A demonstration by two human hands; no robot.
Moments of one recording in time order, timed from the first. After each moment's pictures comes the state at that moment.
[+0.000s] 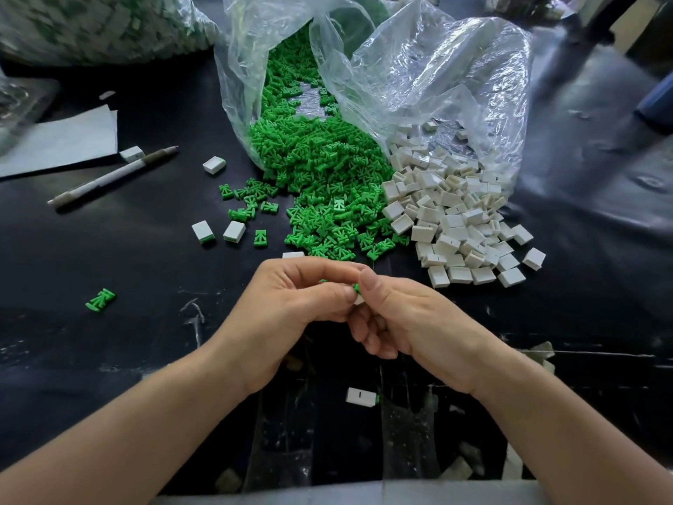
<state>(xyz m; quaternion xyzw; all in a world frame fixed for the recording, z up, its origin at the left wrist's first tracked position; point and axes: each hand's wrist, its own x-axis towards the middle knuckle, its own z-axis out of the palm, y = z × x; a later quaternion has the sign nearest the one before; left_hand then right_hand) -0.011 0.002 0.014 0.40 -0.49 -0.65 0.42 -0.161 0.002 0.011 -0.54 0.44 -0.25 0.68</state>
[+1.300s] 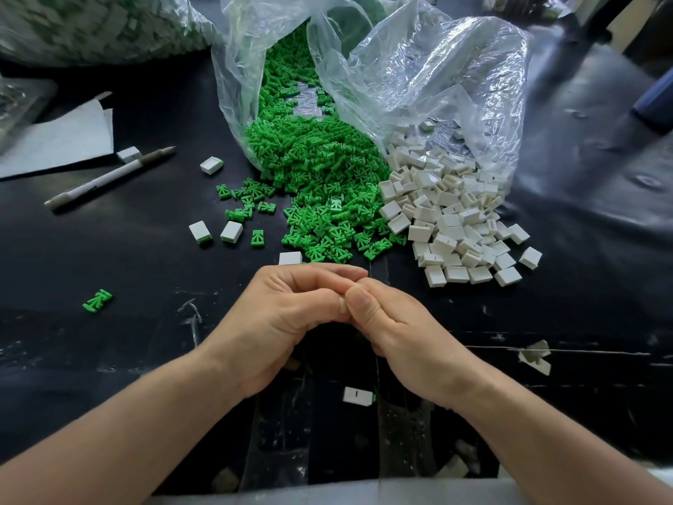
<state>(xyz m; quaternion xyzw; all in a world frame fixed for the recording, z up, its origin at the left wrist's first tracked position) -0.008 0.005 0.011 0.41 -0.42 -0.70 0.41 -0.156 0.011 0.004 -0.67 0.47 -0.27 0.51</state>
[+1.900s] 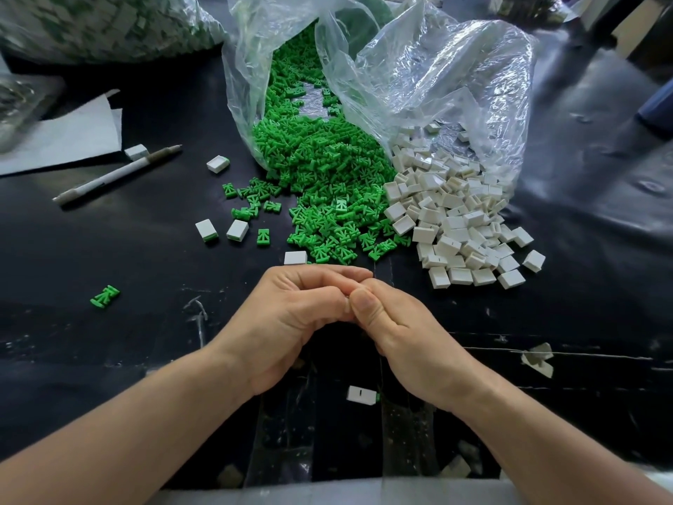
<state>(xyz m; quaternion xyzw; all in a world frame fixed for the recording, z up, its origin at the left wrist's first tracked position) -0.010 0.004 0.009 0.42 -0.39 -0.71 0.41 -0.154 0.012 0.000 -0.67 0.49 -0.27 0.49</state>
